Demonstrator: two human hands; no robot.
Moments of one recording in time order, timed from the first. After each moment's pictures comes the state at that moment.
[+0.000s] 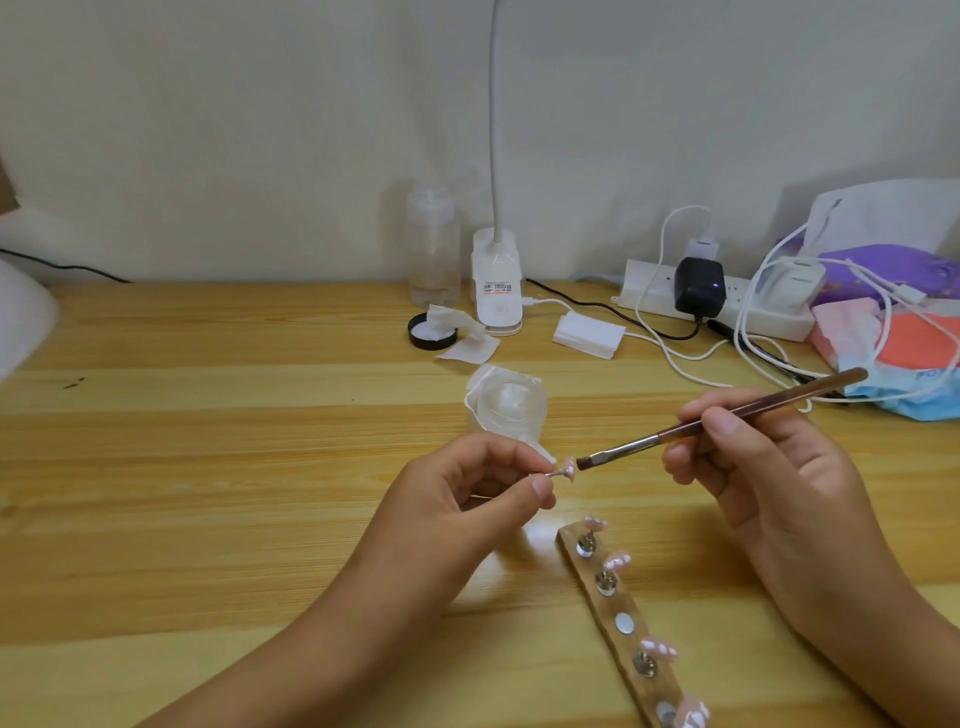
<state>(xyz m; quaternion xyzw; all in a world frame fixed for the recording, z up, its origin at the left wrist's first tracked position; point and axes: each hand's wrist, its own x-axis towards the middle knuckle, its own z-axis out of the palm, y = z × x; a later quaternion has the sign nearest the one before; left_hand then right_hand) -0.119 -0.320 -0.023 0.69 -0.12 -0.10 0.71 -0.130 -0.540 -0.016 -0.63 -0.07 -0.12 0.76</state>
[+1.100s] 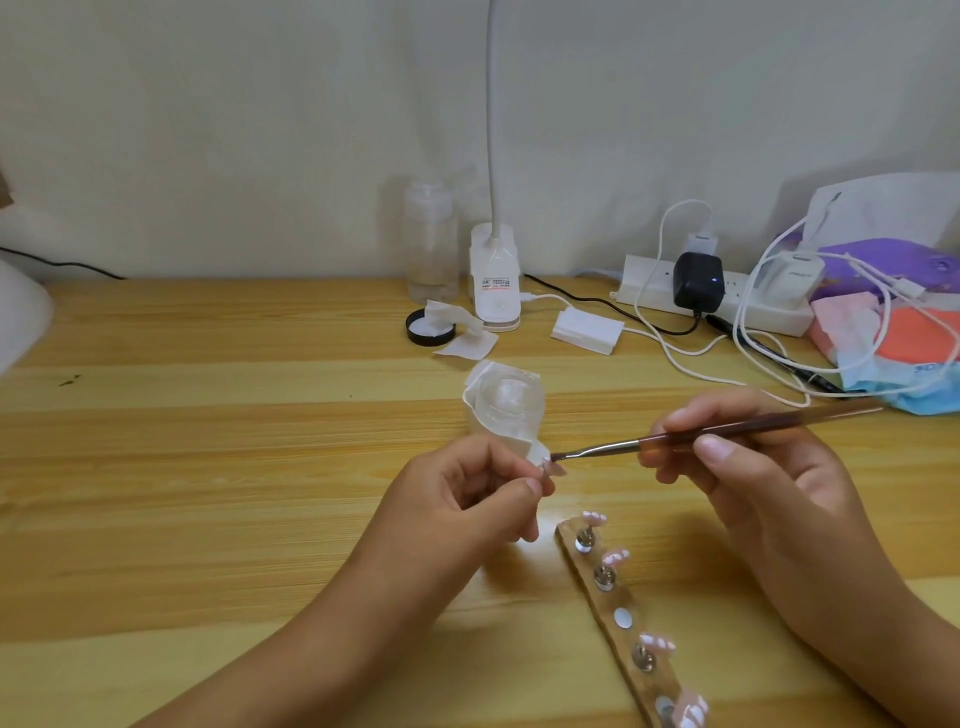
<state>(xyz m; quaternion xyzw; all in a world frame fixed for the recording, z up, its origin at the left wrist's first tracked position) -0.120 -0.322 -0.021 0.70 -0.12 -0.09 0.70 -0.135 -0.538 -0.014 -0.68 -0.14 -0.12 0.71</state>
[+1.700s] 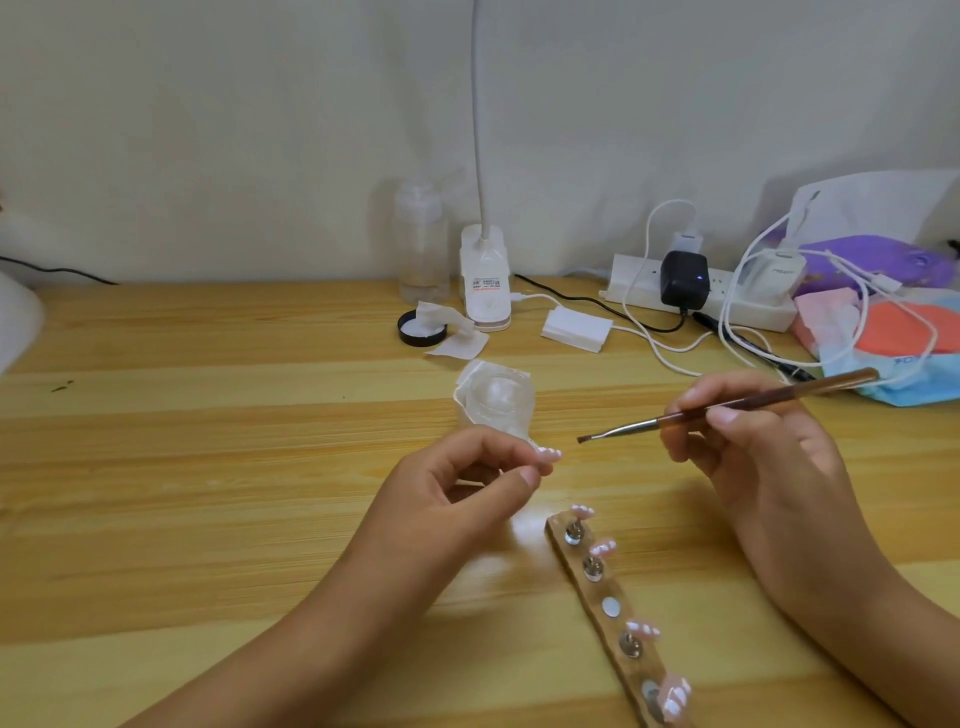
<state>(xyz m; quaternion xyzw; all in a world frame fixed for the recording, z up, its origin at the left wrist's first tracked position) -0.122 -0.322 -0.018 0.70 -0.13 -0.08 0.69 -0.126 -0.545 -0.016 -0.64 -0.08 -0.14 0.75</state>
